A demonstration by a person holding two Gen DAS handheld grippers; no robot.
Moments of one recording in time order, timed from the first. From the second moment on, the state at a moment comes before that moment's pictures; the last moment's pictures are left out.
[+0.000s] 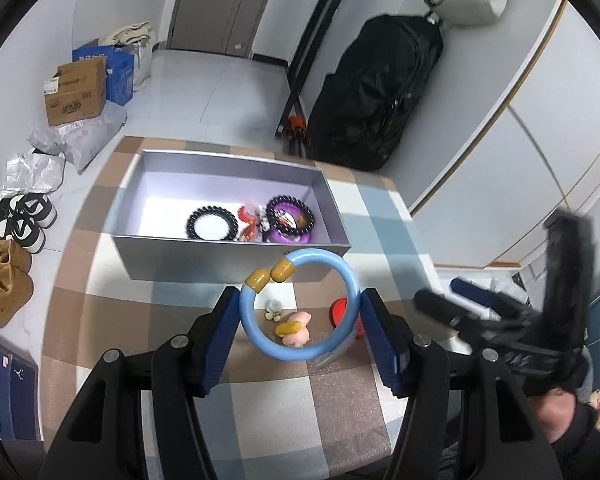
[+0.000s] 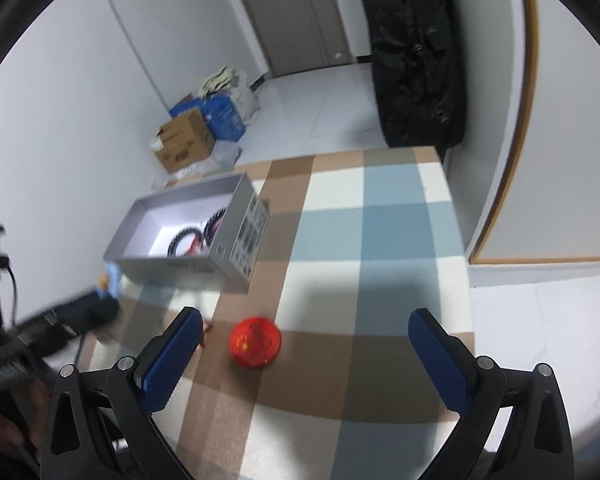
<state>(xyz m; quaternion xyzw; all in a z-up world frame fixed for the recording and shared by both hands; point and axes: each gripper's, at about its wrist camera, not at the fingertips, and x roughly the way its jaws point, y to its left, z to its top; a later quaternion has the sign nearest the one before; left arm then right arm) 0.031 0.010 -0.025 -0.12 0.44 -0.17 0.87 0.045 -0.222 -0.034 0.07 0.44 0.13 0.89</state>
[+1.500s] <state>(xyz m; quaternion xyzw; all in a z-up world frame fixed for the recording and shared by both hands) 0.051 0.075 -0.020 -0.22 0.42 -0.13 0.87 0.055 -0.153 -0.064 -0.06 0.46 0.17 0.87</state>
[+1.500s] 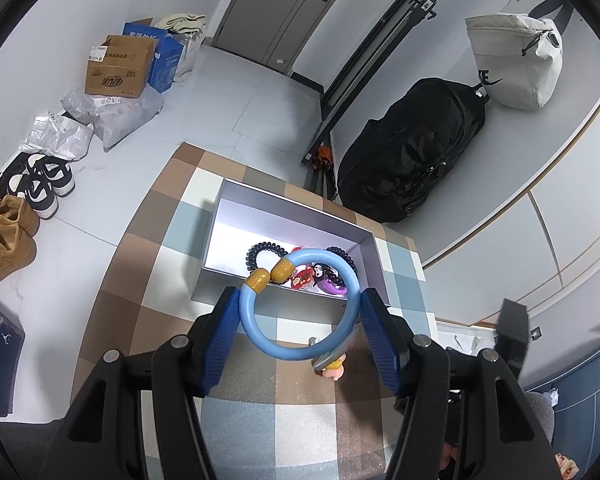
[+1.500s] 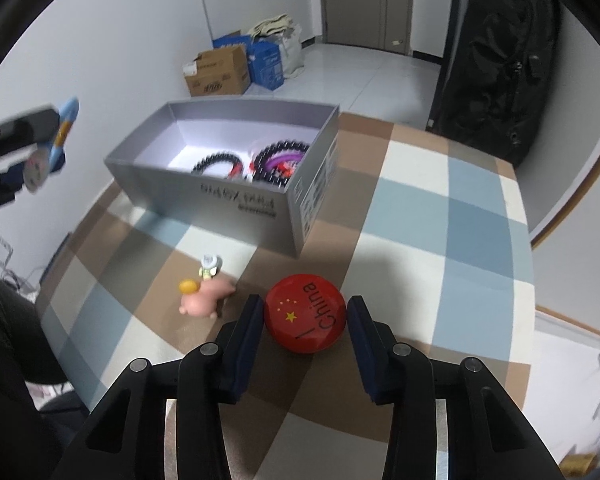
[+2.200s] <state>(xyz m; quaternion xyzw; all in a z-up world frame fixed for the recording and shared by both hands) 0.076 0.059 -0.021 -0.19 0.42 -0.11 0.88 0.075 -0.139 0.010 0.04 0.38 0.24 0.89</state>
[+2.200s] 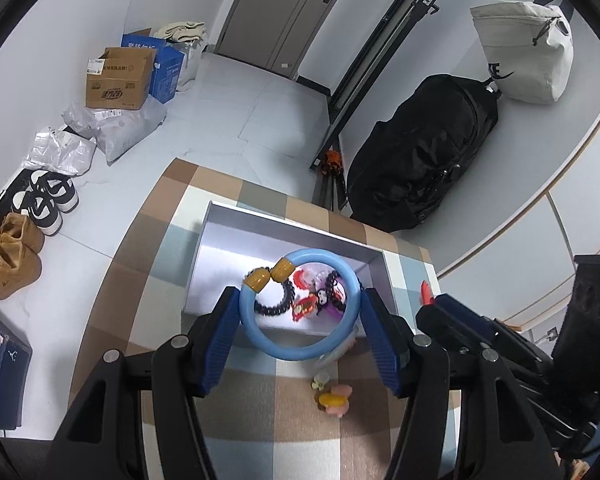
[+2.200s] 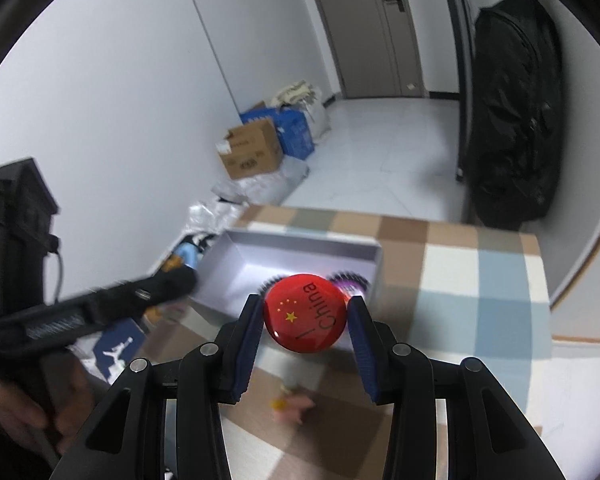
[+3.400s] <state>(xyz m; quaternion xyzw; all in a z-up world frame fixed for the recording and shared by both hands) 0.130 0.055 -0.048 -0.21 0.47 -0.08 0.85 0.143 -0.127 -0.015 0.06 0.42 0.25 0.87</state>
